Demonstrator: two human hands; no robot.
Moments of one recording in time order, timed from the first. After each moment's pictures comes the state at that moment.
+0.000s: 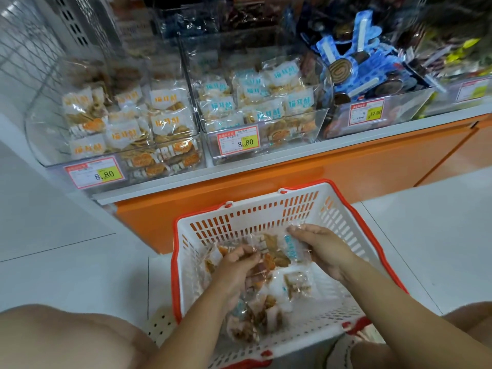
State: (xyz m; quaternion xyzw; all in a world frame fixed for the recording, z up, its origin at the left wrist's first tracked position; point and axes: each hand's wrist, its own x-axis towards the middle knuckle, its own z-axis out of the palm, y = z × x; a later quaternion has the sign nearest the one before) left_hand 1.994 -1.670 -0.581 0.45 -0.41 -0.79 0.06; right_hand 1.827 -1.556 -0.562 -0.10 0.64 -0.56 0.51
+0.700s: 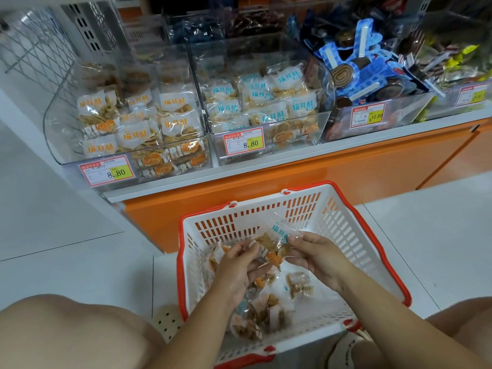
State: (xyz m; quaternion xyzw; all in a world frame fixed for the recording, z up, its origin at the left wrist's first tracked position) left_hand 1.996 -1.663 -0.565 0.43 -0.35 -0.82 0.14; right_hand 1.845 -1.550 -0.570 -0.07 0.60 -0.61 0.52
